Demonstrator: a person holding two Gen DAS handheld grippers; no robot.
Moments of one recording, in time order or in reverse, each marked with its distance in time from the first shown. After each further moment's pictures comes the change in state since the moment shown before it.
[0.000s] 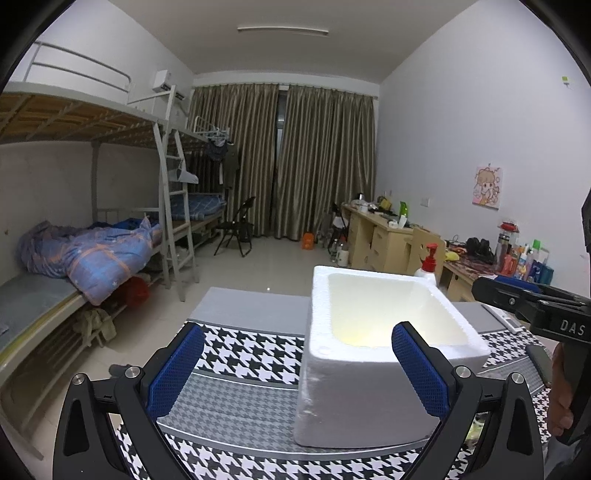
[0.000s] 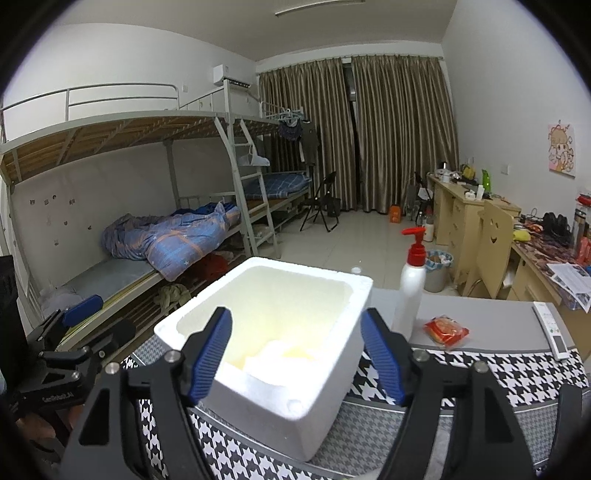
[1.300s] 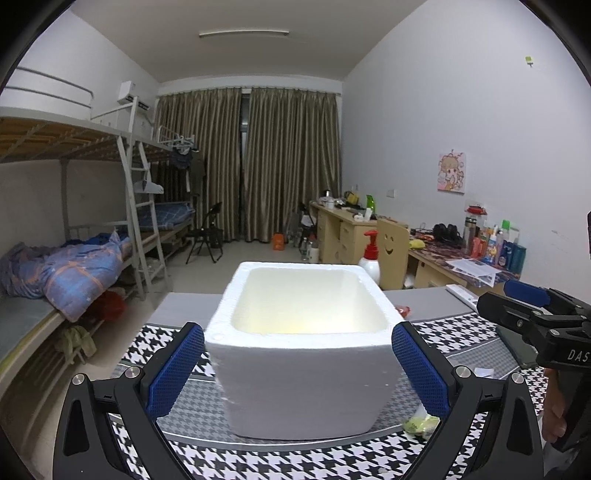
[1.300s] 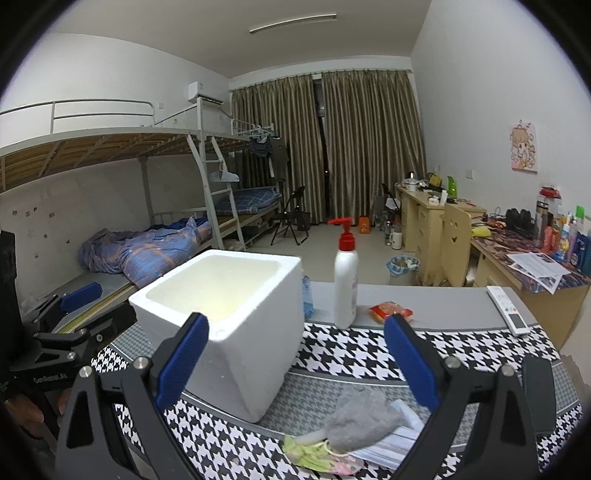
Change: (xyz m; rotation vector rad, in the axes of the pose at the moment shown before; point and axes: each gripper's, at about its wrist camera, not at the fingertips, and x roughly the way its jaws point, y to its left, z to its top) left arm -0.010 -0.062 -0.011 0.084 0.003 -0.114; right arm -0.052 -0.043 -0.041 0.052 -0.061 -0.114
